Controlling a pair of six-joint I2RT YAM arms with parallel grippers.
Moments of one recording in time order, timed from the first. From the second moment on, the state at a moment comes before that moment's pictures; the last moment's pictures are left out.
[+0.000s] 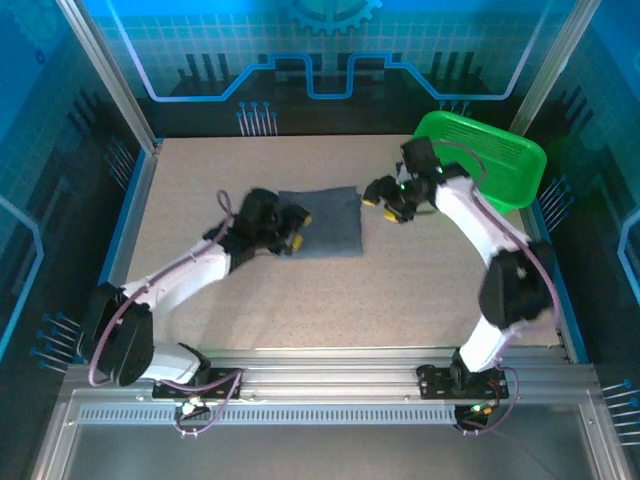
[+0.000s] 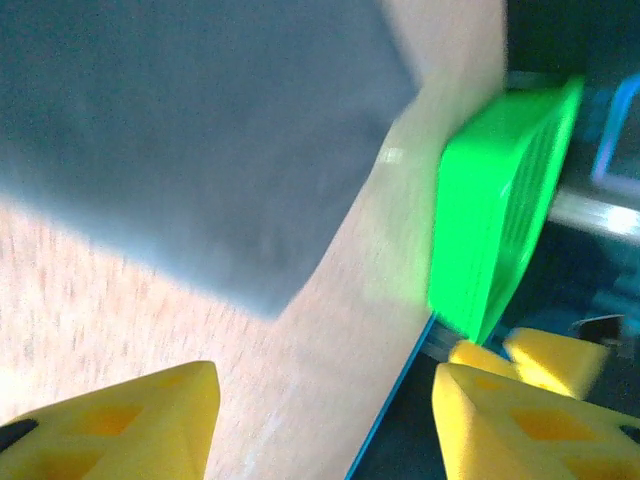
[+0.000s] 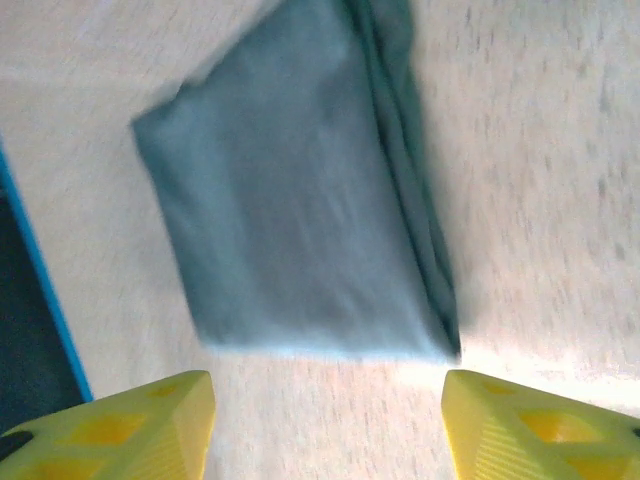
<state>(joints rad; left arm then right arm) -0.53 1.40 0.90 -0.18 0.17 -1.55 0.28 1.63 1.38 -0.77 -0.40 0.77</state>
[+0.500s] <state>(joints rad) -0.75 1.92 0.98 0.24 -0.14 -2.02 0.23 1.16 0.97 -0.57 -0.53 0.82</state>
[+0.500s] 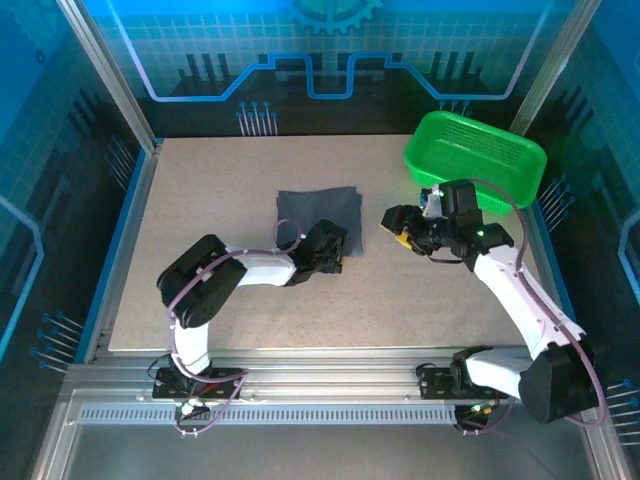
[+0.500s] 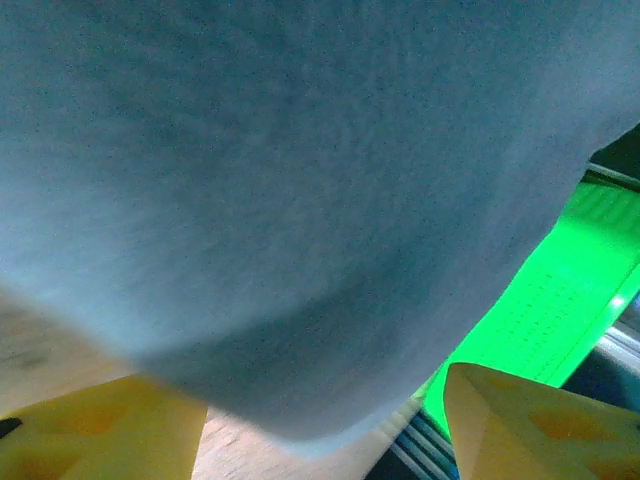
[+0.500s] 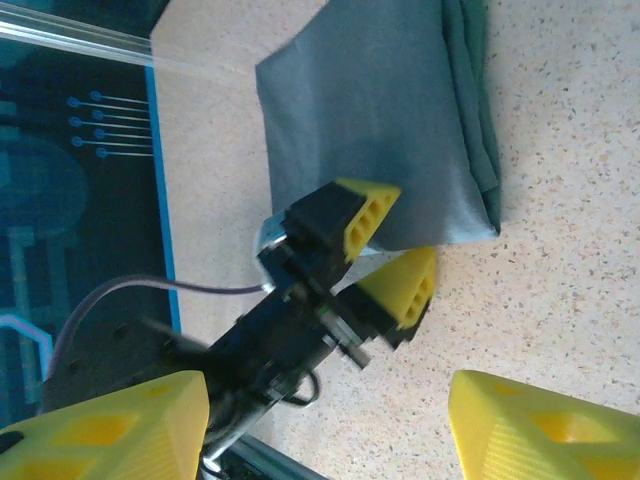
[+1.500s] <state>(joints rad) 0.21 2.19 1.42 0.15 0.41 -1.29 0.21 1.23 0.99 -0.56 -0.63 0.79</state>
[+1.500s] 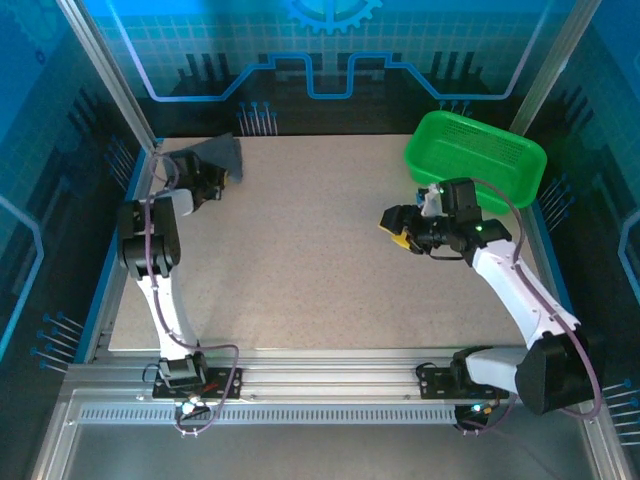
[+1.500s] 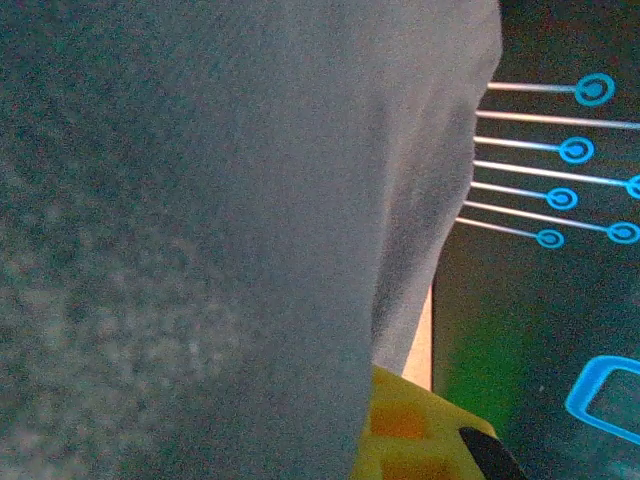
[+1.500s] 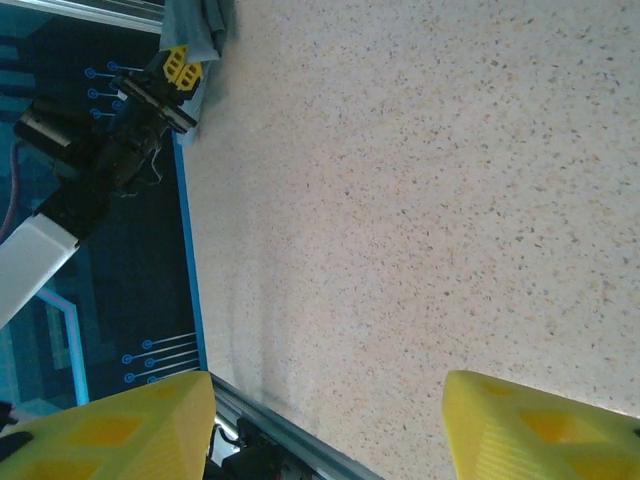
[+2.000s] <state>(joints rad) 0.27 2.20 1.46 -0.09 0.48 -1.03 0.23 1.33 1.10 -0.50 -0.64 0.76</state>
